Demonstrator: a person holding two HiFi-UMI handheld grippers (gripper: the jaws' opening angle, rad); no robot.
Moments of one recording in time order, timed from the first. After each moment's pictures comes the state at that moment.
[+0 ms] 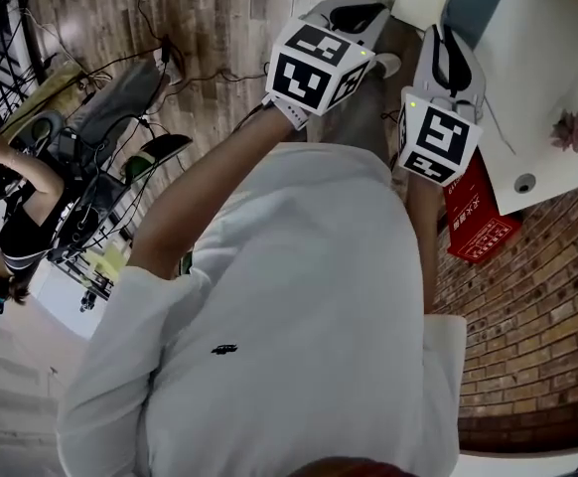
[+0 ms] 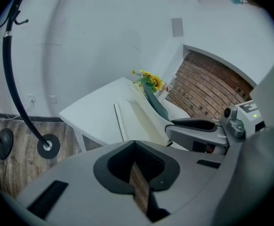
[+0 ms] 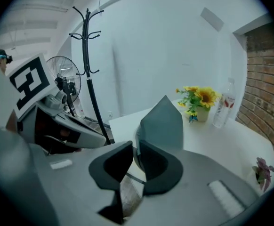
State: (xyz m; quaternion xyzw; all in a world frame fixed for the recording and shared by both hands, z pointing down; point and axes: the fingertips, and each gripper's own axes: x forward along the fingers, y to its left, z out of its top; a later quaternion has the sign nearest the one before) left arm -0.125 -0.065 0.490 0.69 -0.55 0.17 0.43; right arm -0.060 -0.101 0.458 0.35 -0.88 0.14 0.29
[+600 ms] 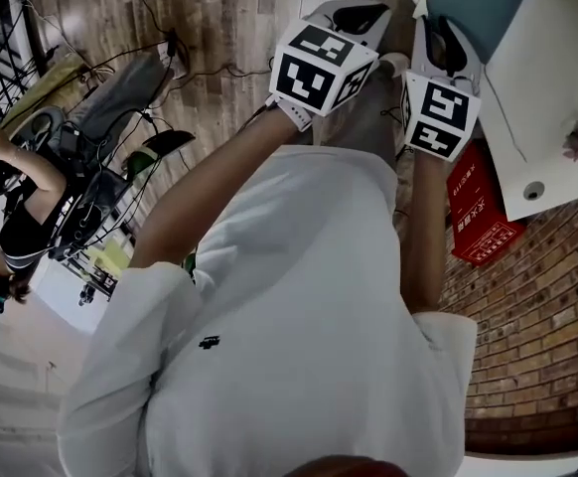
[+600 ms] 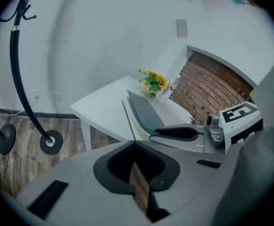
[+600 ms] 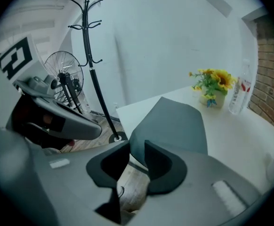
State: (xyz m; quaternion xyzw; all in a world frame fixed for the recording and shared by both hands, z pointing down) left arm -0.150 -0.044 0.501 0.68 -0.56 0.17 0.45; right arm -0.100 -0.082 0.509 0.30 -0.88 0.18 0.32
